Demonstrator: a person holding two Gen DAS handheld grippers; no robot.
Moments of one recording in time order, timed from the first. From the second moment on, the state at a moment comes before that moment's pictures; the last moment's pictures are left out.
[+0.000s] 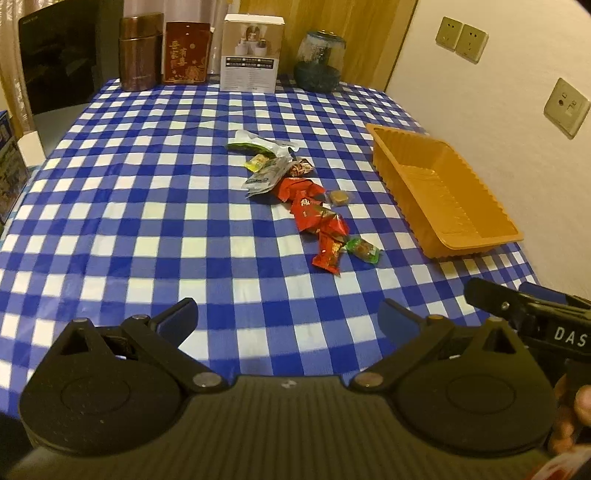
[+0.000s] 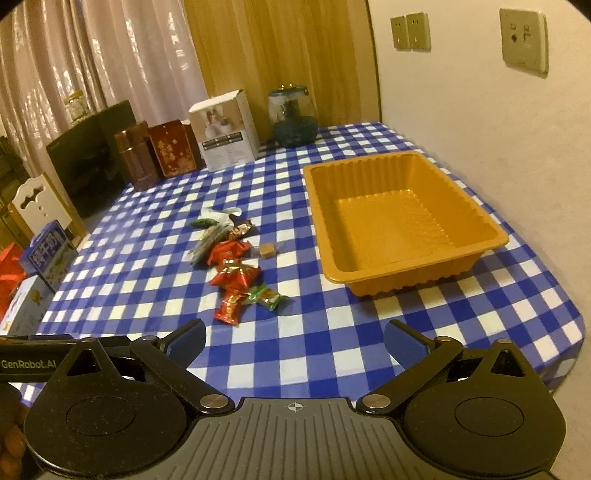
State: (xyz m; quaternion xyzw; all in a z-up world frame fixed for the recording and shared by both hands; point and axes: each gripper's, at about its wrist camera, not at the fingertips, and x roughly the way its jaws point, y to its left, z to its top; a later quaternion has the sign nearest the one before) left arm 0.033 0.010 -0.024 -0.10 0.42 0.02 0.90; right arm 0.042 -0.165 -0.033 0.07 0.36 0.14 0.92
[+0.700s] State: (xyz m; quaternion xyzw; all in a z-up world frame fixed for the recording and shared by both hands) left arm 0.143 -0.021 -0.109 -0.03 0.40 -0.06 0.91; right arm 0.112 -0.165 -0.105 0.08 0.41 0.15 0.90
